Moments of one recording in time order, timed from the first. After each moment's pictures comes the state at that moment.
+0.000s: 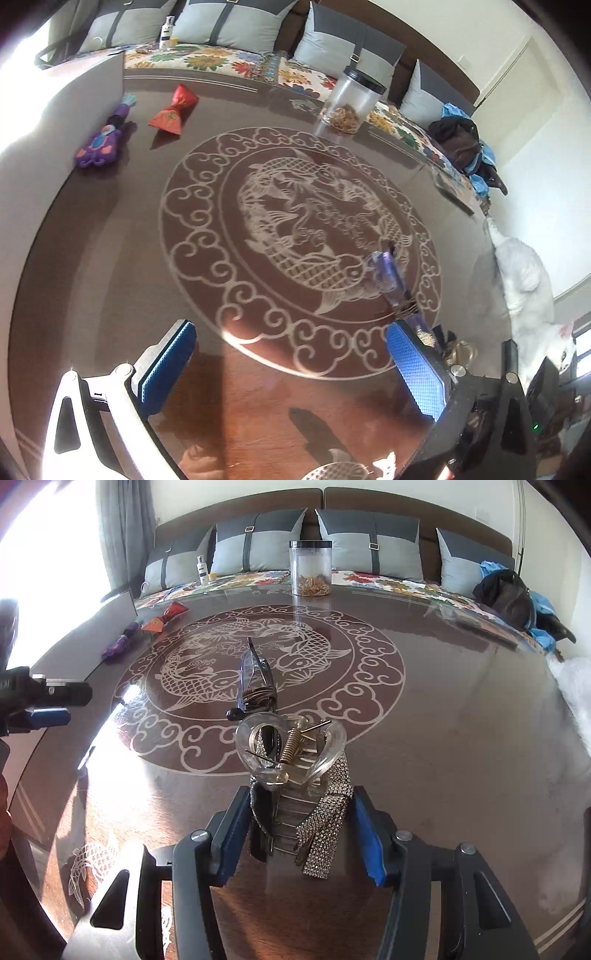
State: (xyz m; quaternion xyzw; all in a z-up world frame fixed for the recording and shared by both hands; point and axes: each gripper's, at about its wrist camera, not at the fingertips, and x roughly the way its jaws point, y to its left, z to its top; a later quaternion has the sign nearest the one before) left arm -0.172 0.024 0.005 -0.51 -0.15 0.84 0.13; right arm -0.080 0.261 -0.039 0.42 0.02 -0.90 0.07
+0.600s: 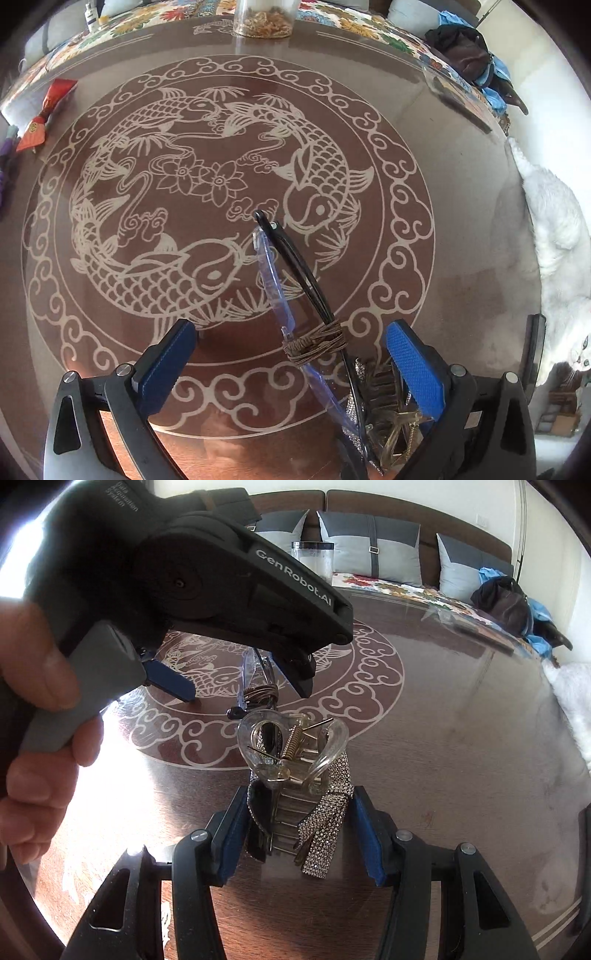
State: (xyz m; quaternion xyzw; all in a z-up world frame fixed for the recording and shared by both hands) left arm -0.228 0.163 -0.034 -0.62 -0.03 0.77 0.12; right arm -0.075 0.254 -0.040 0.42 0.03 -0.91 0.06
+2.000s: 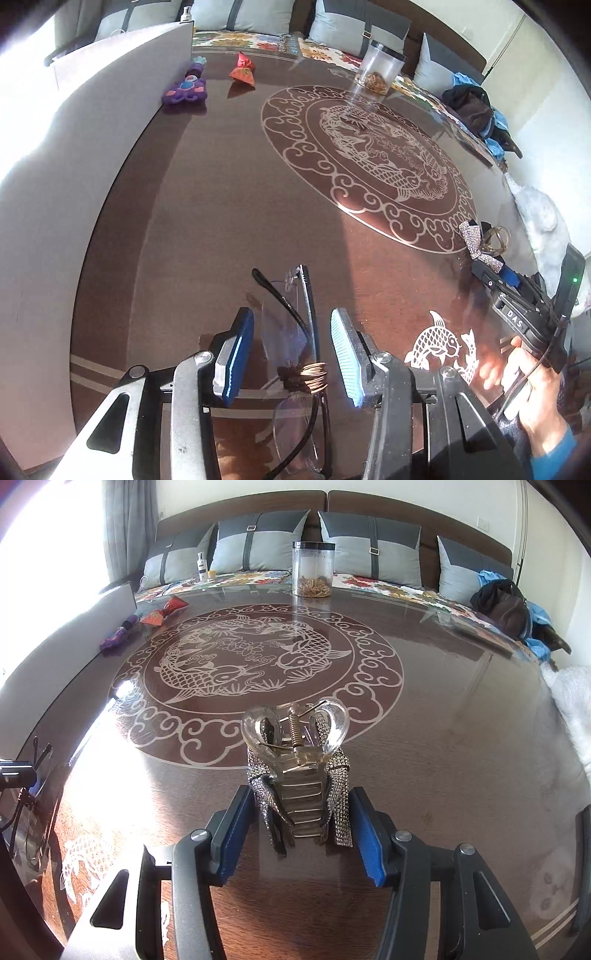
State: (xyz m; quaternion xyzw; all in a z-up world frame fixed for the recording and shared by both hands) left arm -0.068 -0.062 -0.020 -0.53 -0.08 0.84 0.09; right arm -0.071 0.252 -0.037 0.42 0.04 -0.91 0.06
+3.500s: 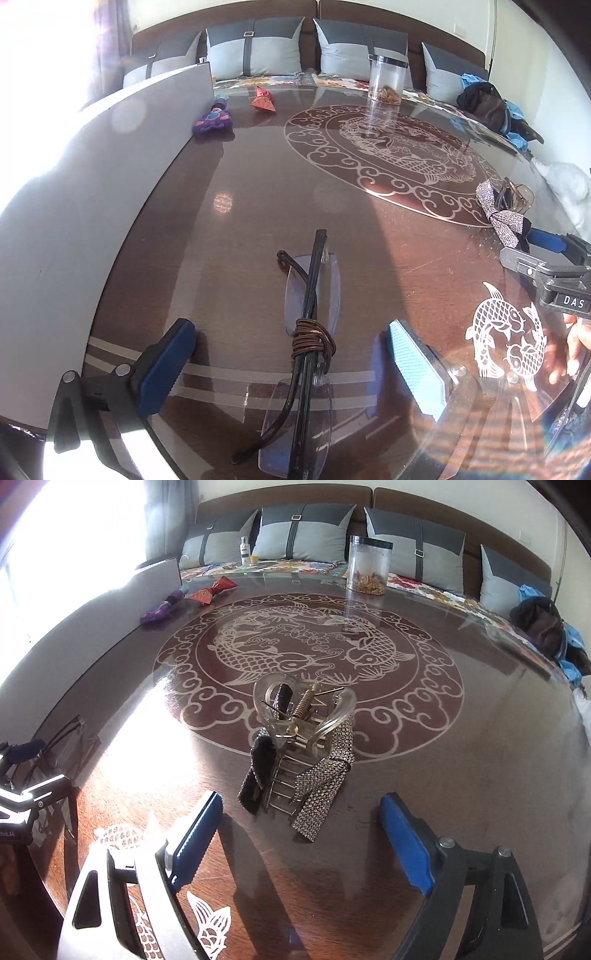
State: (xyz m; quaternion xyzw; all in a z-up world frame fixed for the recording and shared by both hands) left arm -0.030 -0.045 -0.046 -0.45 0.01 0.89 0.02; right arm -0.072 0.213 -0.041 0.43 0.07 -0.89 0.13
